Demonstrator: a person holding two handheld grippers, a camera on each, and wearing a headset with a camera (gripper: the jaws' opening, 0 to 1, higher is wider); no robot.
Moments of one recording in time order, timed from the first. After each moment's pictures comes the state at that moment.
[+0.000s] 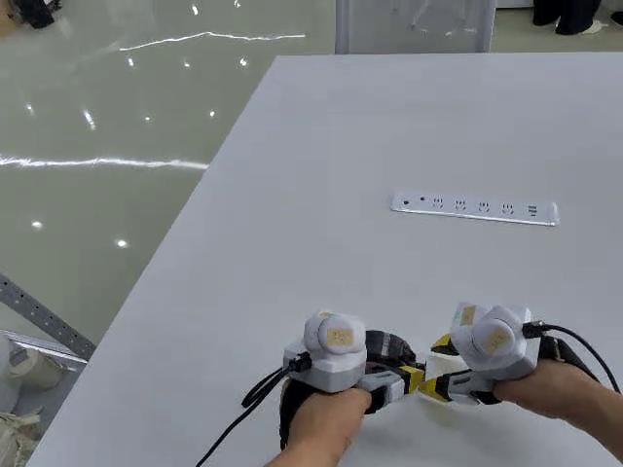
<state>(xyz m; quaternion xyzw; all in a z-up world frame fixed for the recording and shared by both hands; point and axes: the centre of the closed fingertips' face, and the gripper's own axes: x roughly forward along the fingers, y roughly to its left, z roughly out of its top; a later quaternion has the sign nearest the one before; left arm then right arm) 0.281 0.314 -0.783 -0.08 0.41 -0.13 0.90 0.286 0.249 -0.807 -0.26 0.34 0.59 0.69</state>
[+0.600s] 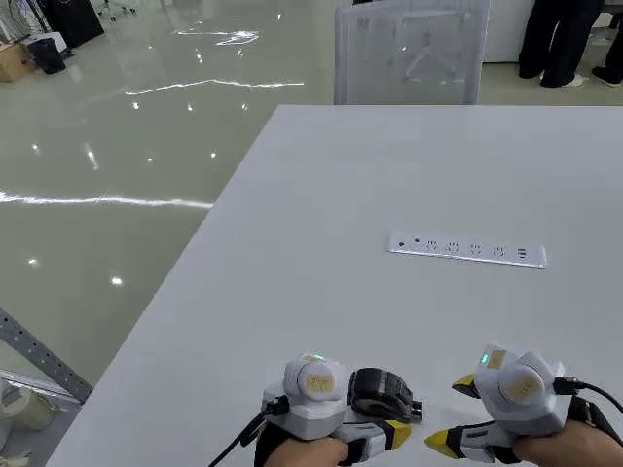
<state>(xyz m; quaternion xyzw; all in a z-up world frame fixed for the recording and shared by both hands) 0.256 0.327 -0.770 -0.05 0.41 -0.15 0.90 0.270 0.225 -0.772 -0.20 0.35 0.55 0.73</state>
